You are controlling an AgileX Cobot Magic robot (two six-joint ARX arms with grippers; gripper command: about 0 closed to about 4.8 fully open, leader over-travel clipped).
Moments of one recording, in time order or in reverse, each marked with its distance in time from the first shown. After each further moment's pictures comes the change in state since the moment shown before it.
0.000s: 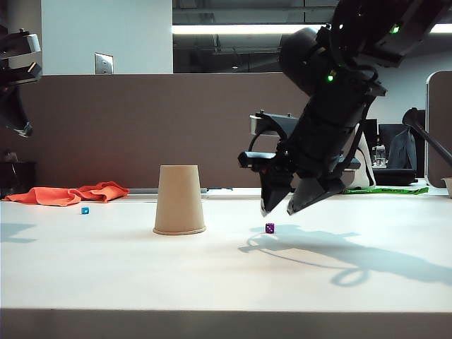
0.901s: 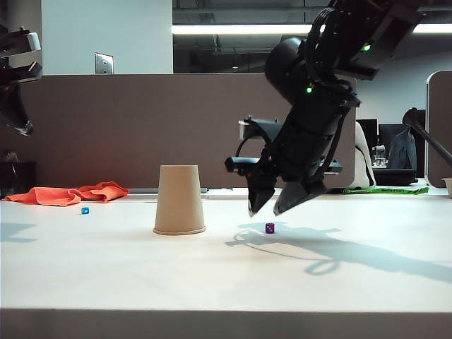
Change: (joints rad) left arm 0.000 0.000 0.000 0.011 0.000 0.000; right arm 0.001 0.100 0.112 0.003 0.000 -0.001
